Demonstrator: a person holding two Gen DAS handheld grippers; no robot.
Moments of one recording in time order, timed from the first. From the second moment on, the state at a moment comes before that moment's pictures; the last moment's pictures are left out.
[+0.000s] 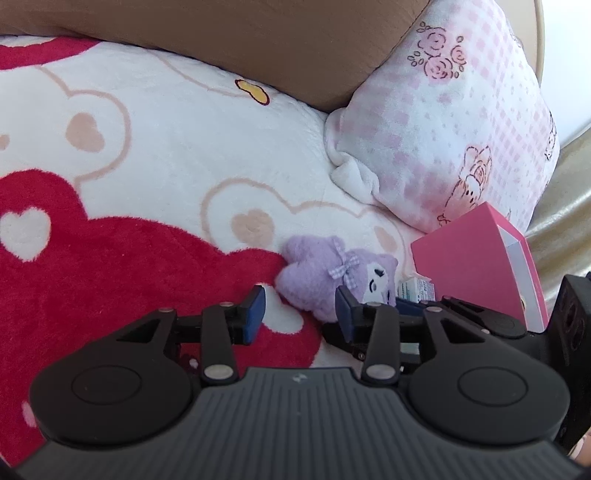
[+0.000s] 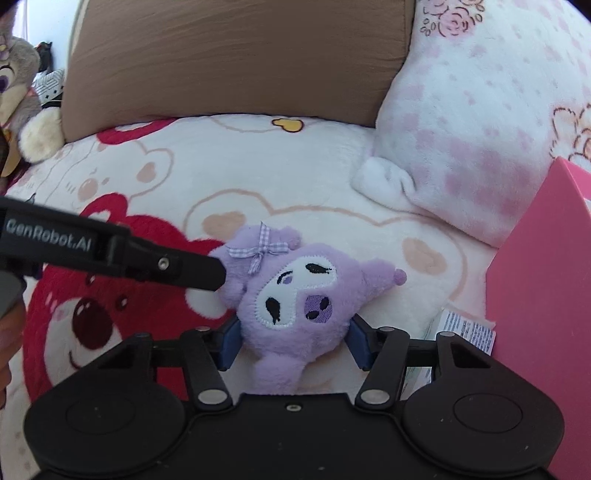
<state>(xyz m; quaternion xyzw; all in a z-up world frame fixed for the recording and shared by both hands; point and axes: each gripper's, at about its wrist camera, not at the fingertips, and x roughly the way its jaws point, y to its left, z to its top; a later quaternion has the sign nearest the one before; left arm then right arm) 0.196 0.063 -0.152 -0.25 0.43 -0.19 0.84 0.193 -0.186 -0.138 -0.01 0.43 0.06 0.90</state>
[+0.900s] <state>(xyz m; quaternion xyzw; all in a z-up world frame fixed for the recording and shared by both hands) 0.134 0.058 -0.154 -0.23 0.50 -0.12 0.82 0.120 -0.171 -0.141 -0.05 0.46 0.15 0.87</state>
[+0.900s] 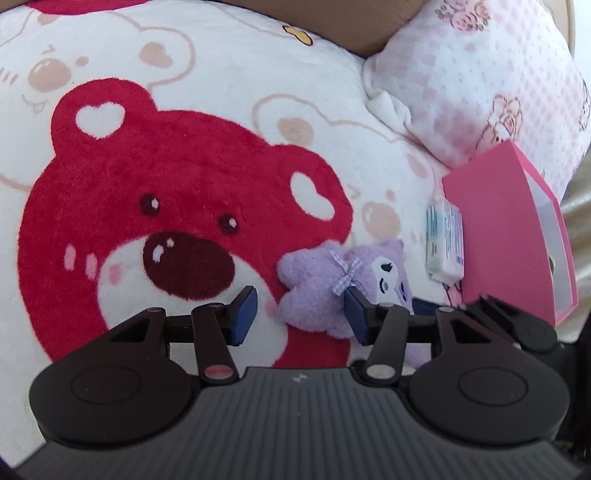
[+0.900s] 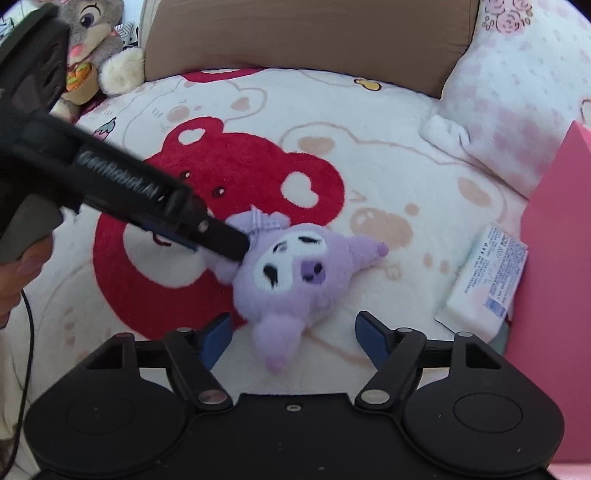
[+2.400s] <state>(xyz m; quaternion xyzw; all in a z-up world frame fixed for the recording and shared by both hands) 0.113 0.052 -0.131 -0.23 0.49 -0.18 0.82 0.120 -0.175 -0.128 0.05 0.46 0.13 0.87</state>
